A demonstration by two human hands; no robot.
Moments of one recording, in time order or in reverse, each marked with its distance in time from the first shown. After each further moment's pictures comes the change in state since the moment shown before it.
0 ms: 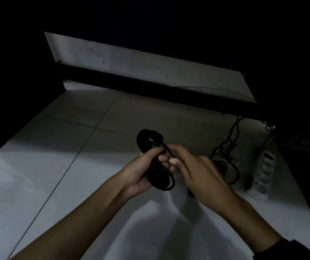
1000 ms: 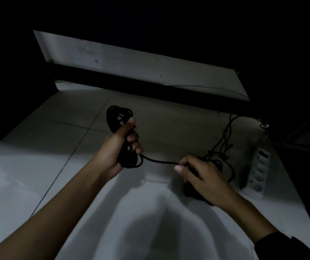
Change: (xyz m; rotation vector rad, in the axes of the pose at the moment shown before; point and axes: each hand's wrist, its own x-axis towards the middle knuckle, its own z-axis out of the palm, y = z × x) left_hand 0.004 0.048 -0.011 0.107 0.132 0.366; right_hand -0.014 0.050 0.005 0.195 -0.058 0.187
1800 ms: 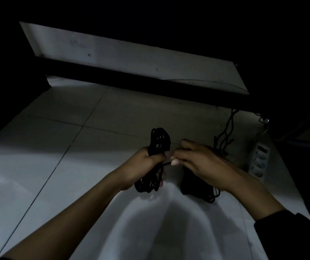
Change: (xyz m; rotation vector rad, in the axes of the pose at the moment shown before) left_hand -0.002 -0.050 0.020 0.795 -0.279 -0.173; right_hand 0.032 0.008 -0.024 -0.338 -0.208 -0.279
